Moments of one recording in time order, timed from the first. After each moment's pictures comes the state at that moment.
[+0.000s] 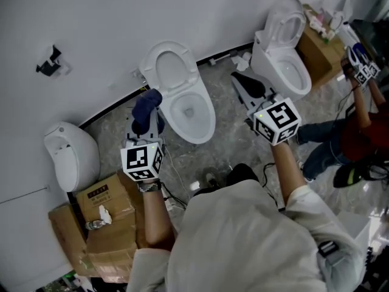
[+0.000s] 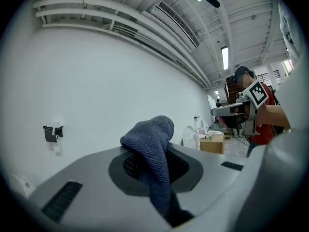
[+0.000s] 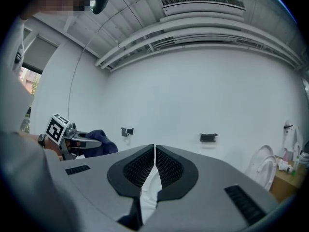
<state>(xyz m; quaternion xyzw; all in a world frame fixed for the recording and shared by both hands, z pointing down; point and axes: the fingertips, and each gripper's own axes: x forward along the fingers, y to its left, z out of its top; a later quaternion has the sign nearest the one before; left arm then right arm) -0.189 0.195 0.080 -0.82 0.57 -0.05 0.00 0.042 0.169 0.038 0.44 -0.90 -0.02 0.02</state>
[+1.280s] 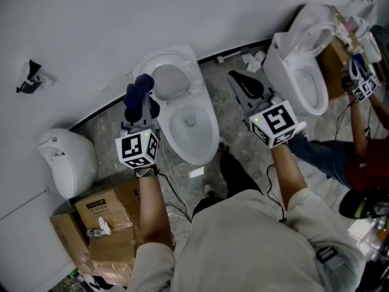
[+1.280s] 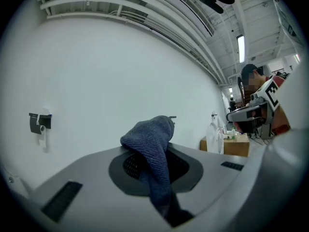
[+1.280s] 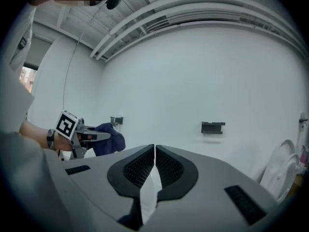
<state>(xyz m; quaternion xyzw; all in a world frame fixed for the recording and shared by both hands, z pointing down) -0.200 -0.073 0.145 -0.78 0.62 -0.04 -0.01 0.037 -0.079 0.120 0.41 -0.91 0.00 0.06</state>
